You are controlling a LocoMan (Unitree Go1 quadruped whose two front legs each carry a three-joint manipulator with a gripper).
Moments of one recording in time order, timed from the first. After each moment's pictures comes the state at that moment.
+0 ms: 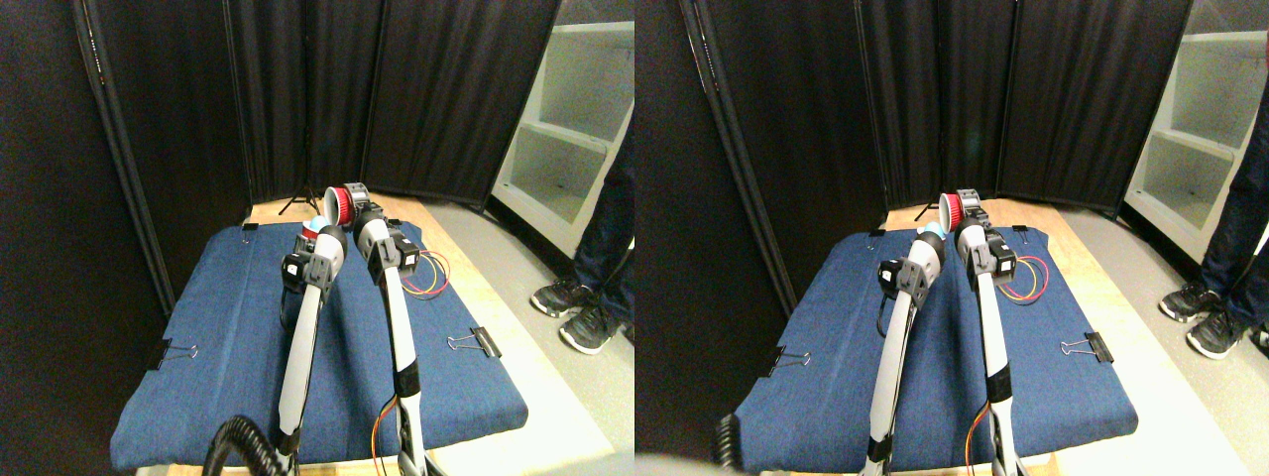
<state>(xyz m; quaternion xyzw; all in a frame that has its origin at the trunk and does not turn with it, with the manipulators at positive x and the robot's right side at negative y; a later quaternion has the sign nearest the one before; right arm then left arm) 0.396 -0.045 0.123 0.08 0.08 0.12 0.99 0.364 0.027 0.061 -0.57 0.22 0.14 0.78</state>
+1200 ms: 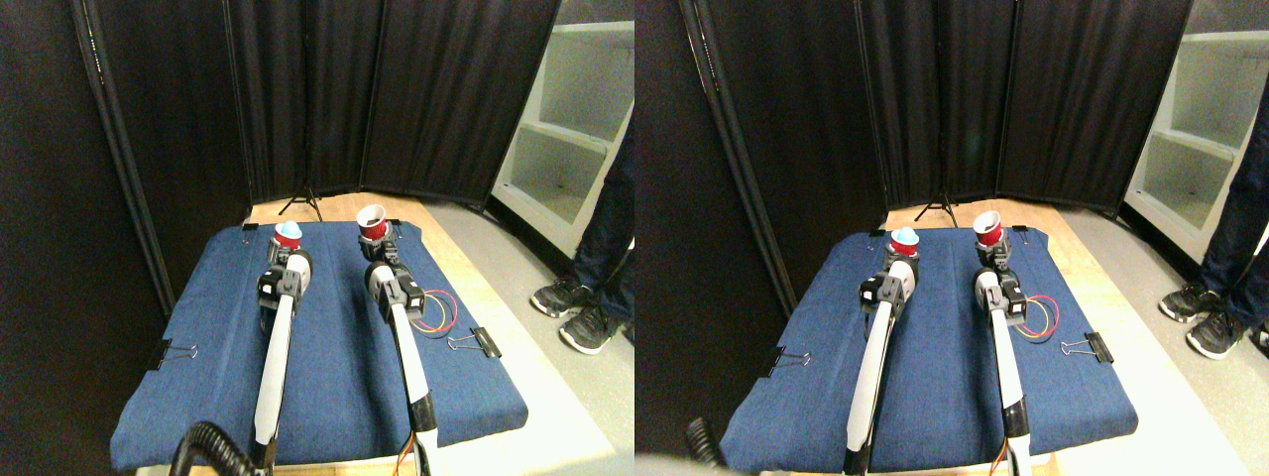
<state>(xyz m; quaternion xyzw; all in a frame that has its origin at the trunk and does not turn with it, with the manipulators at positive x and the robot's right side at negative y) 0.402 -0.102 0.064 0.57 0.06 -0.04 0.82 0.391 0.089 0.032 -0.56 0.14 0.17 0.80</state>
